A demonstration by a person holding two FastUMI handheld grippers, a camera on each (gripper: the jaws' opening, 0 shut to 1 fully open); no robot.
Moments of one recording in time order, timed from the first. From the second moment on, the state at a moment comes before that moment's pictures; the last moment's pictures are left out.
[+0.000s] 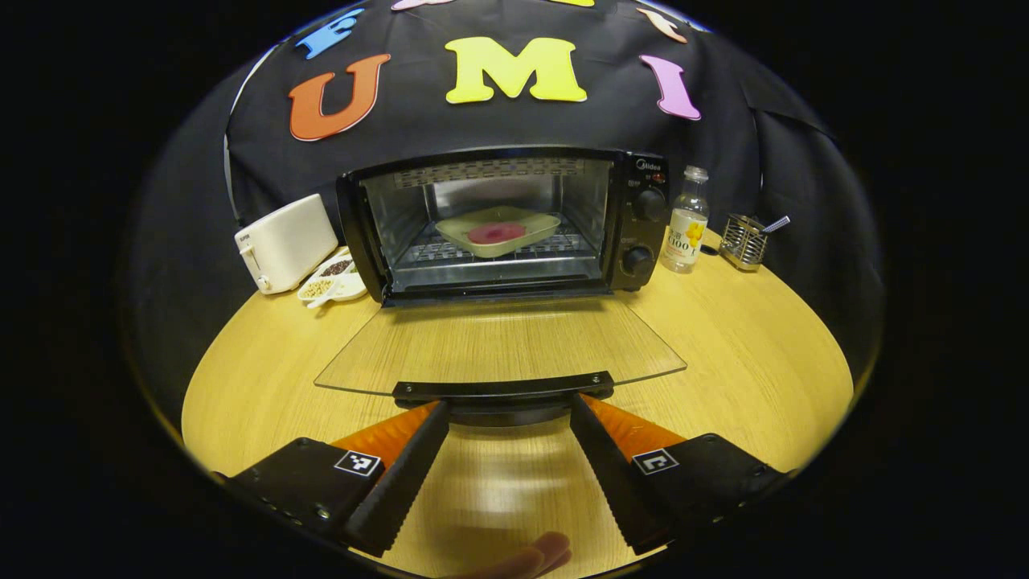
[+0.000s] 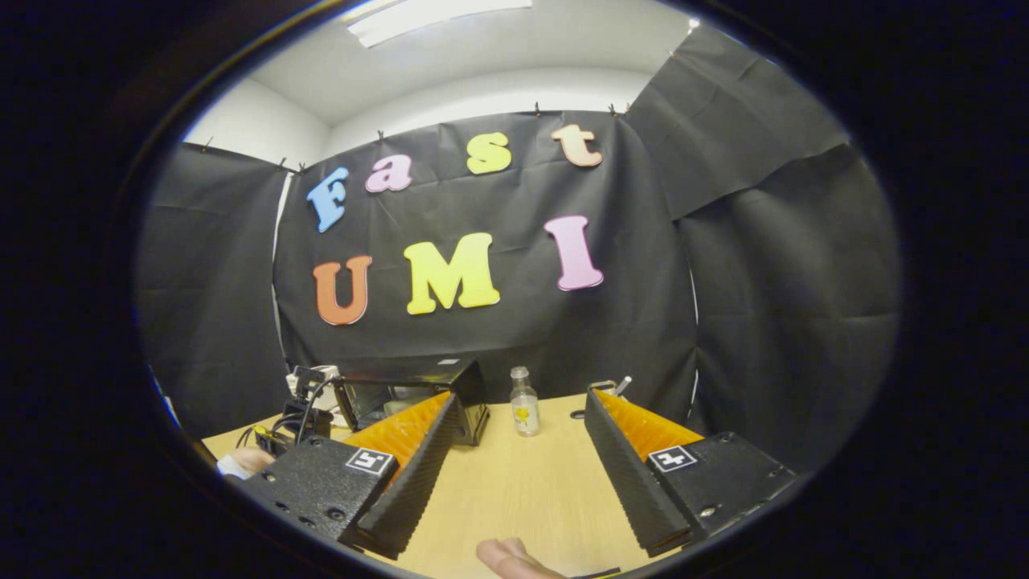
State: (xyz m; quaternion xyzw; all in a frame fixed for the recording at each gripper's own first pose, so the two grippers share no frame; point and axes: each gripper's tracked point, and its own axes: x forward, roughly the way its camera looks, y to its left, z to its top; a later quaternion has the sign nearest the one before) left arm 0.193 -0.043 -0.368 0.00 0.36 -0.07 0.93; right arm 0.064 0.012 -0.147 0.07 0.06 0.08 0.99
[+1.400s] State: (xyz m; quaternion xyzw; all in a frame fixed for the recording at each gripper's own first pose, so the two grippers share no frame) left arm 0.290 -0.025 -0.262 0.03 0.22 -0.05 0.97; right arm 0.030 0.016 -0.117 0.05 0.06 0.06 1.00
